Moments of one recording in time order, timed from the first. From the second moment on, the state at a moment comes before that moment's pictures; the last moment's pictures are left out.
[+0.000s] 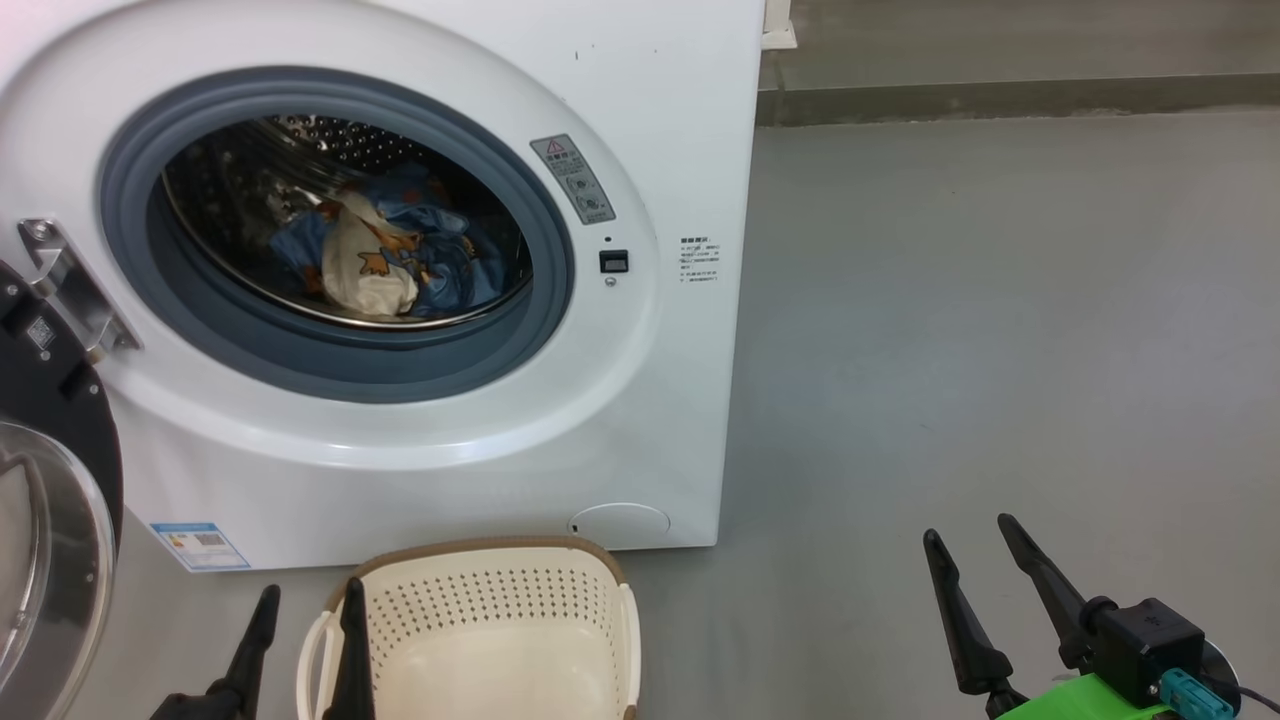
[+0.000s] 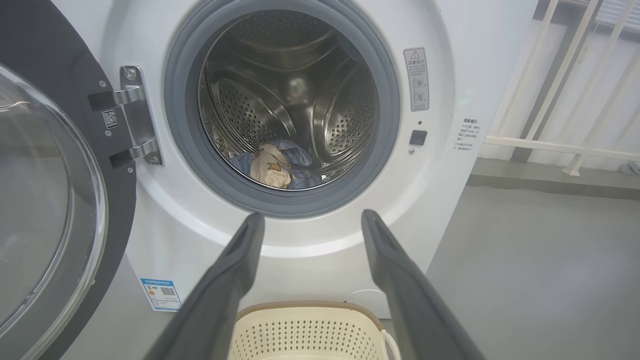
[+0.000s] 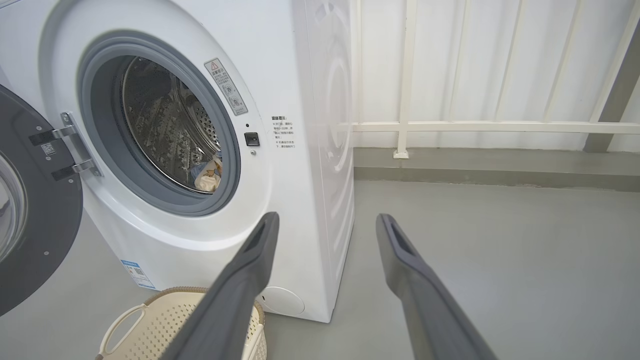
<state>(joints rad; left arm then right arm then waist) 0.10 0.23 -0.25 -0.03 -0.42 0.16 -0.25 0.09 -0.05 0.02 -0.05 0.16 0.13 -0.13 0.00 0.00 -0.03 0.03</state>
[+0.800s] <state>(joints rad) 0.10 0.14 -0.16 0.02 -0.36 0.04 -0.25 0.10 -0.05 0.03 -0.05 0.16 0.13 -0.13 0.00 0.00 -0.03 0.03</state>
